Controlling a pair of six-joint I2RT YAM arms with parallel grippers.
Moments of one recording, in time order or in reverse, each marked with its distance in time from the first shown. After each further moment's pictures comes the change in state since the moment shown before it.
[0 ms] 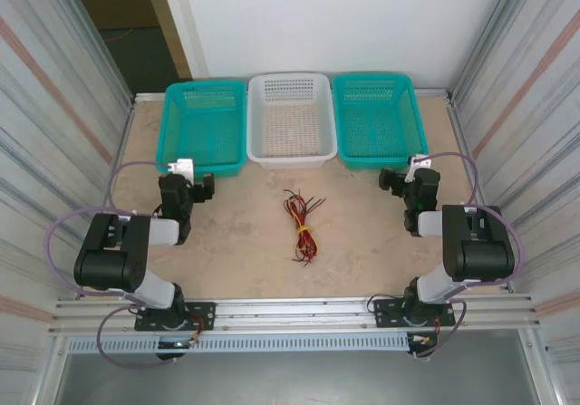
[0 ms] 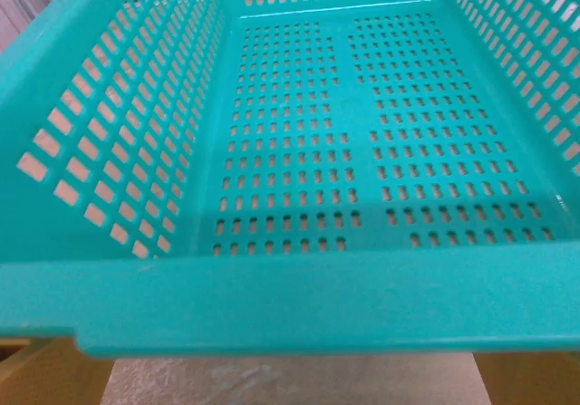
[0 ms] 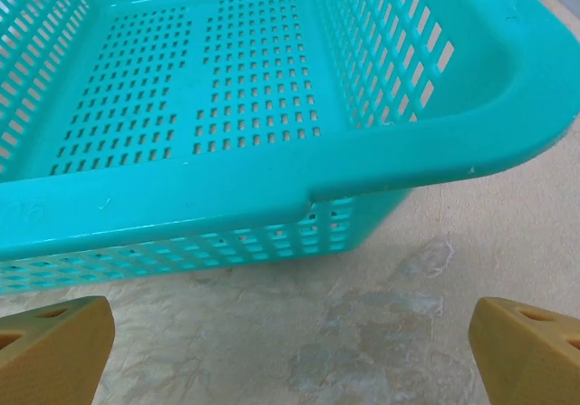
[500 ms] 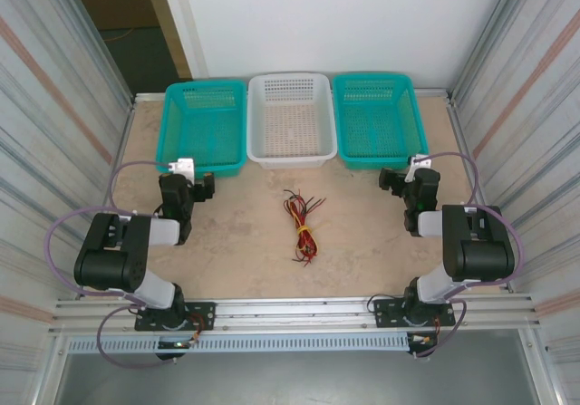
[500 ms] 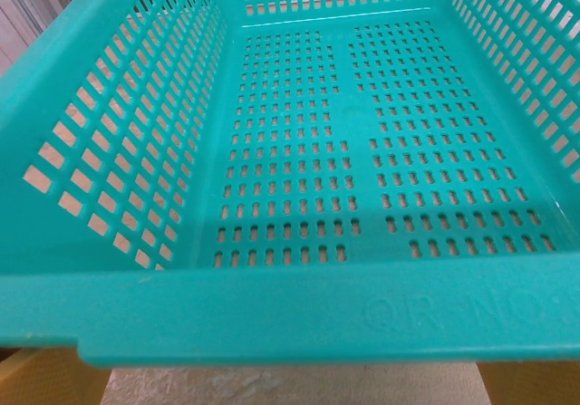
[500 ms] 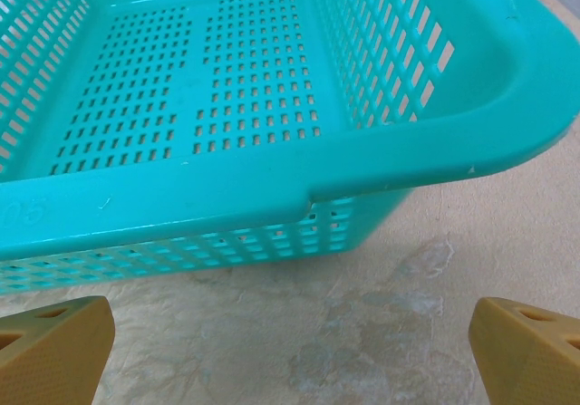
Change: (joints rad) left arm 0.001 0.000 0.000 0.009 -0.008 0.006; right arm 0.000 0.000 0.000 0.000 0.000 0.000
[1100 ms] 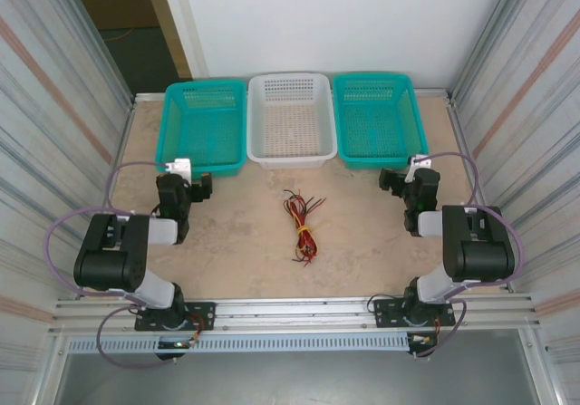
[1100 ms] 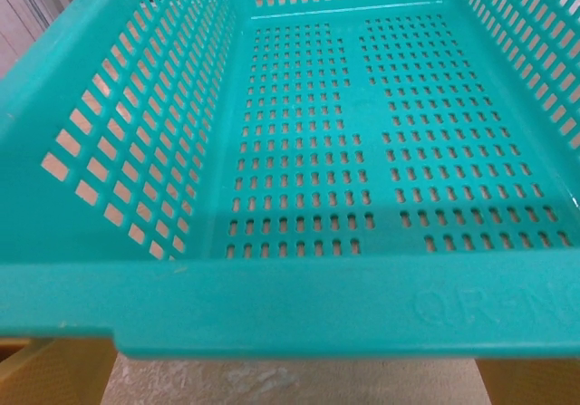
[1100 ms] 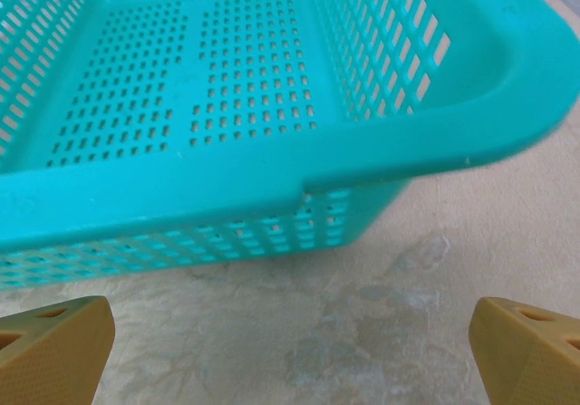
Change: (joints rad) left arm 0.027 -0.014 0.006 -0.044 0.027 0.000; right arm 0.005 -0.012 0.002 -0.033 0.013 0.000
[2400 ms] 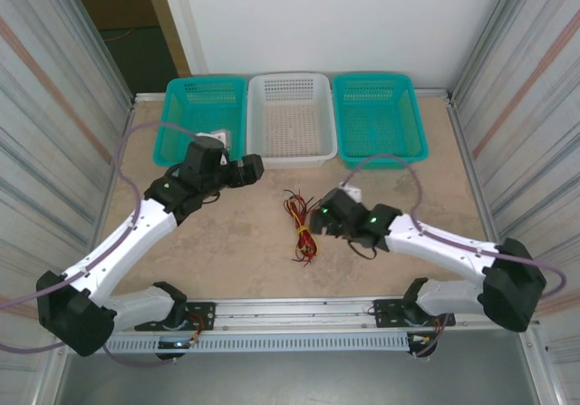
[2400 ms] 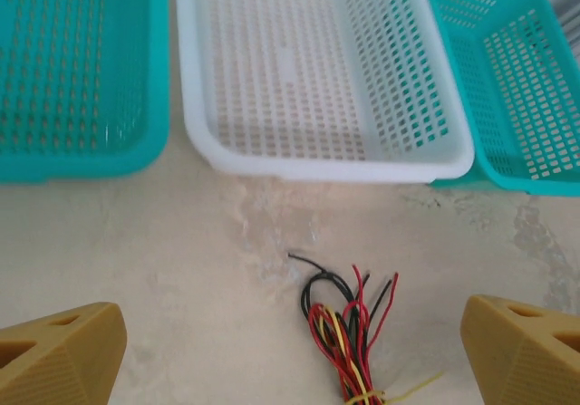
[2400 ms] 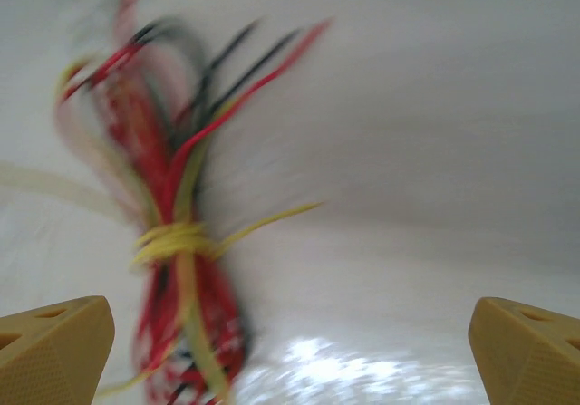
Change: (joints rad) left arm -0.481 -0.348 0.622 -1.213 0.107 -0.644; right arm 0.981 -0.292 0.375 -1.257 0.220 0.762
